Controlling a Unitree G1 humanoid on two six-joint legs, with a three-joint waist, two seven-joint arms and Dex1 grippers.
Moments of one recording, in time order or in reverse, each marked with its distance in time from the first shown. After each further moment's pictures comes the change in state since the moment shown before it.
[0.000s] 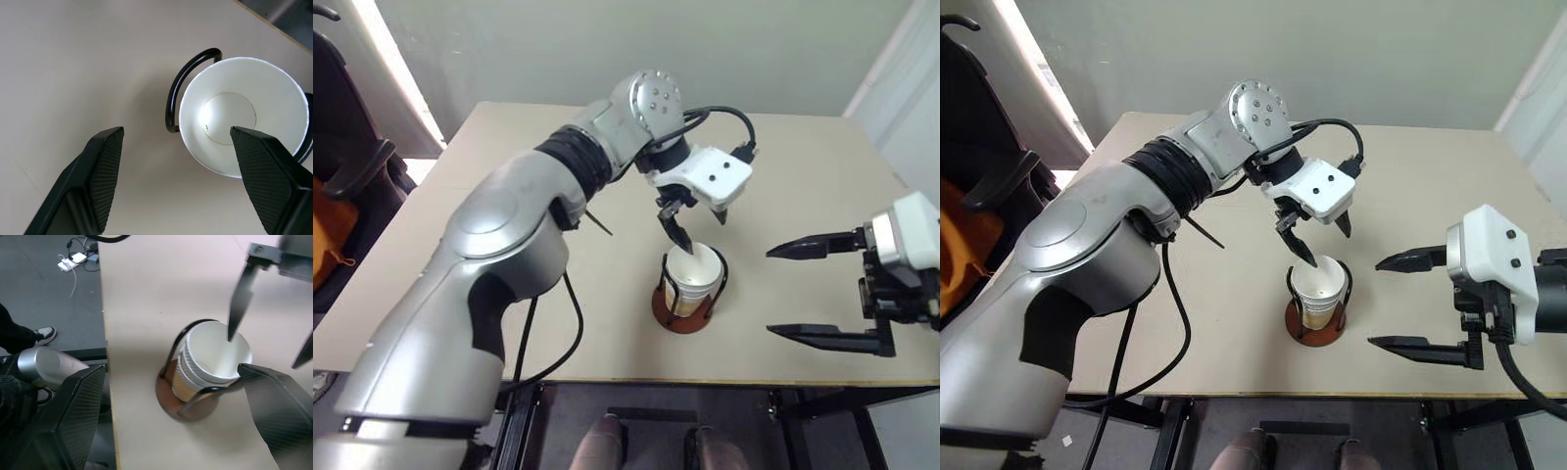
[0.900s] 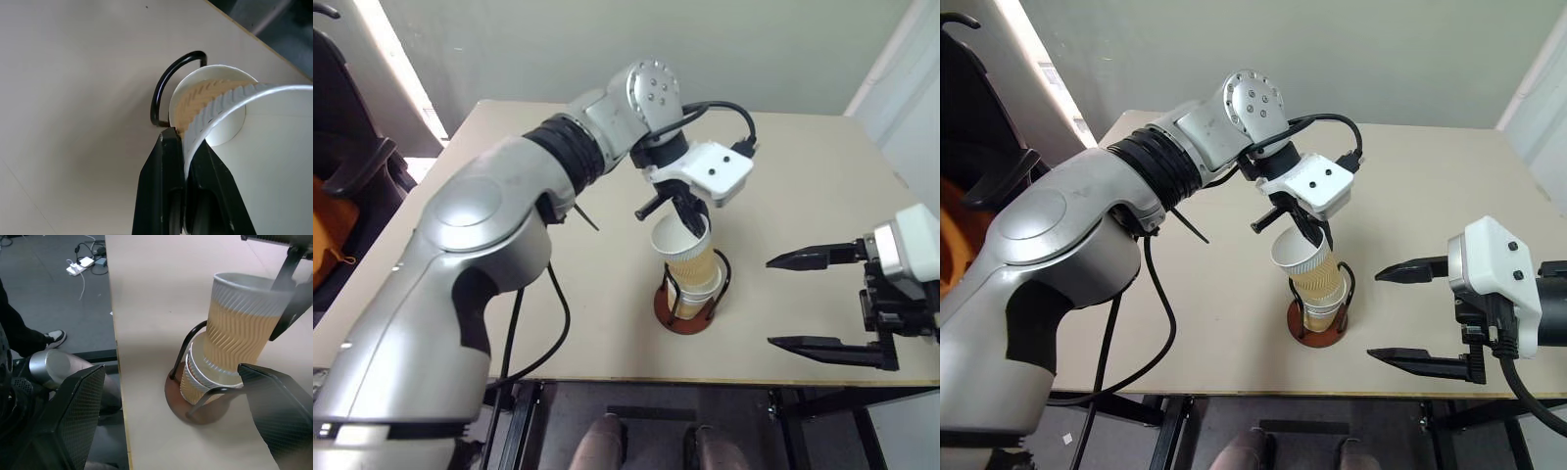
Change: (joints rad) left arm -0.072 0.014 -0.145 -0.067 -0.121 0.029 0.000; right arm 0.069 0.040 -0.132 -0.095 0.081 0.104 -0.006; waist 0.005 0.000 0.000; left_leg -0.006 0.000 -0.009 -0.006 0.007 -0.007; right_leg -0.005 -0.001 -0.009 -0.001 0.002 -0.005
